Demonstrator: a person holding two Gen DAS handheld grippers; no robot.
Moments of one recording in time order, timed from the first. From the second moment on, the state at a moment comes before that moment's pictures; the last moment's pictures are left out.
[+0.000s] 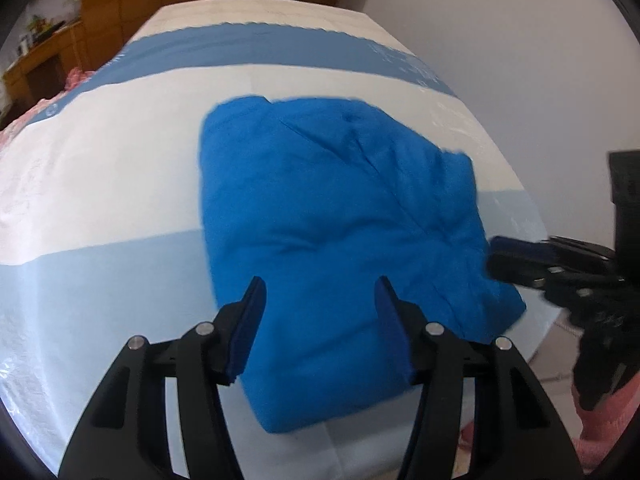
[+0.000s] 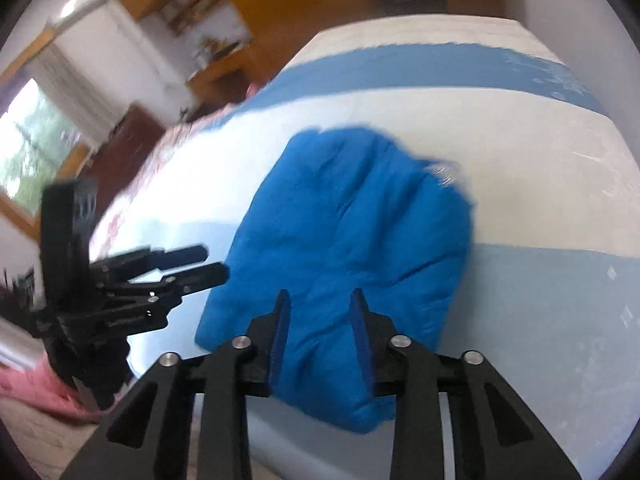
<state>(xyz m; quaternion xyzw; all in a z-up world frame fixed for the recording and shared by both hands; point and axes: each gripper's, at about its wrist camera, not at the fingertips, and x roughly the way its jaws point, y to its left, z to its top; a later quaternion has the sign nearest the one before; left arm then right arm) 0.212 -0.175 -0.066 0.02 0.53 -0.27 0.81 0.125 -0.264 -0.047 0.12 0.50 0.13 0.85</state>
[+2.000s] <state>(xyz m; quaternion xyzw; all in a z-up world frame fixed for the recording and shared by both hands) 0.292 -0.200 -0.112 -0.01 0.58 -0.23 0.78 0.186 -0.298 -0.093 0.17 0.52 0.08 0.83</state>
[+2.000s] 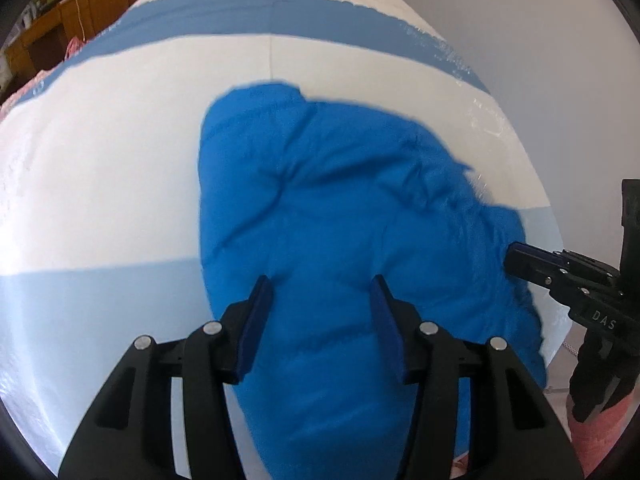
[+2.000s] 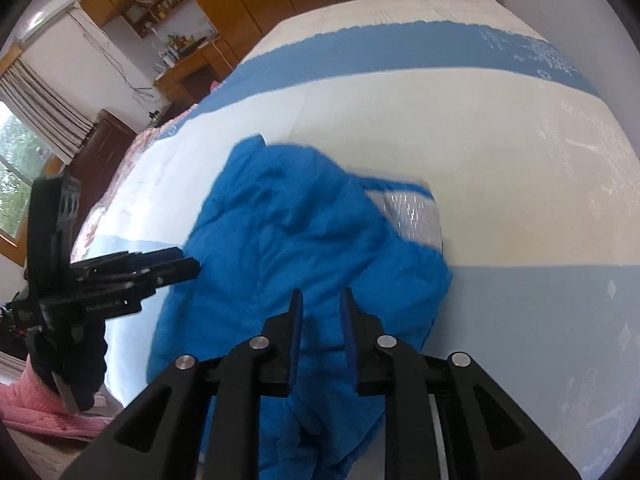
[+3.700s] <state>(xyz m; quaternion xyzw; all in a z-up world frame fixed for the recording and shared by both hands) 0.283 -0.141 -0.123 0.00 0.59 -0.29 0.76 0.178 -0.348 -0.153 0.34 0.51 0.16 0.78</state>
